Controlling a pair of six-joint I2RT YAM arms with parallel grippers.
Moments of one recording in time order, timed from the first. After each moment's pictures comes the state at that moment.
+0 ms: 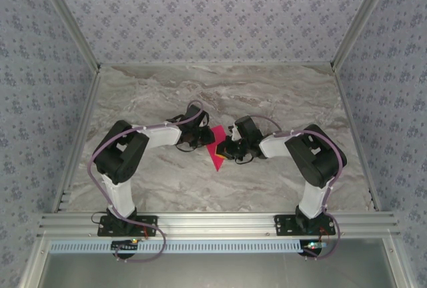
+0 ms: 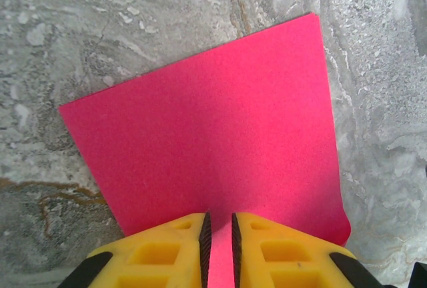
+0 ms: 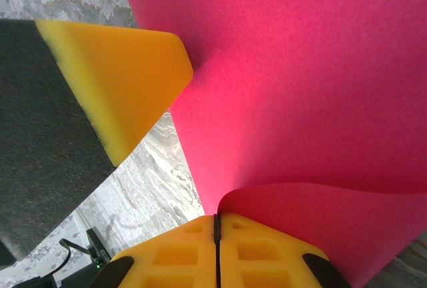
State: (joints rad) left arm -0.65 1.87 1.05 -0.18 0.22 -0.83; right arm 0.60 1.80 0.77 0.17 -0.59 0.93
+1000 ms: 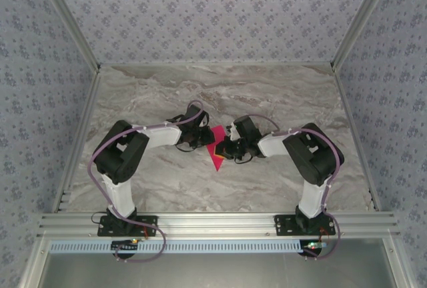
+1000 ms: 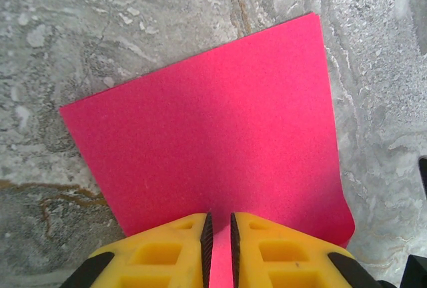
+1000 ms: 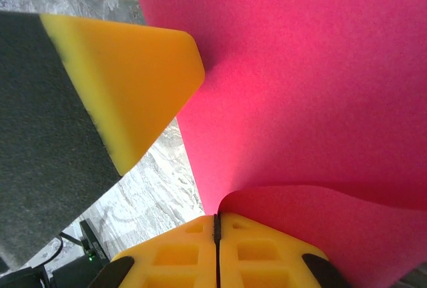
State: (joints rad) left arm -0.65 1.87 1.05 -0.18 0.22 -0.82; right arm 0.60 1.83 0.79 0.17 -0.61 0.88
